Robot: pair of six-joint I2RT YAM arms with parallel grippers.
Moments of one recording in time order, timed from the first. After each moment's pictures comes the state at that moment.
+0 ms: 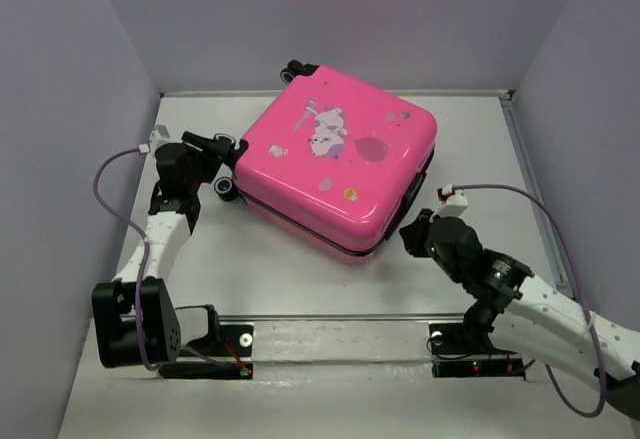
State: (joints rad) left arm 0.05 1.18 0.70 0.18 0.10 -0.99; right arm 0.95 0.64 0.57 -0.40 0.47 0.71
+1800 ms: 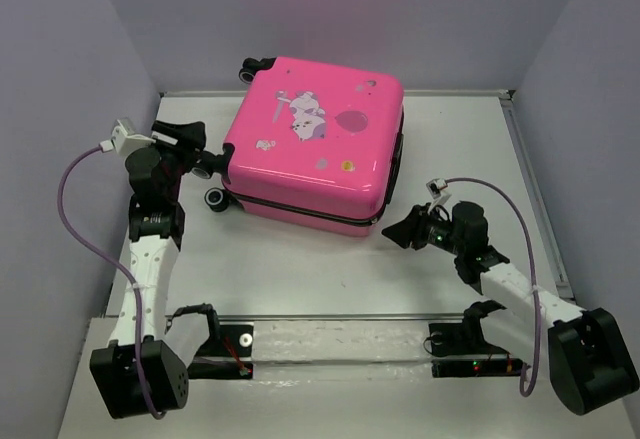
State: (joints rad) left arm 0.11 0.96 0.78 0.11 0.04 -0.91; right arm 0.32 0.96 0.27 0.36 -0.56 0.55
